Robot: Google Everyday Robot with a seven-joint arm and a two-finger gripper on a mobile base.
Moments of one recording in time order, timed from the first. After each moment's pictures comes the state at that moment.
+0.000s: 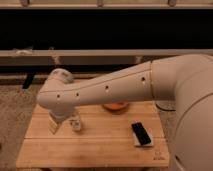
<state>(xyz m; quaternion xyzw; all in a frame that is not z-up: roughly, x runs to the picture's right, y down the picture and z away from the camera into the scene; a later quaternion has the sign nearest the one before) -0.193 0.141 0.643 -0.29 0.03 0.35 0.89</state>
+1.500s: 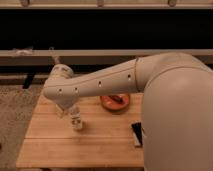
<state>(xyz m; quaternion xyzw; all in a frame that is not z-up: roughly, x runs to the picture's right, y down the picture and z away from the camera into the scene) -0.176 0.091 0.727 -0.22 0.06 0.40 0.89</state>
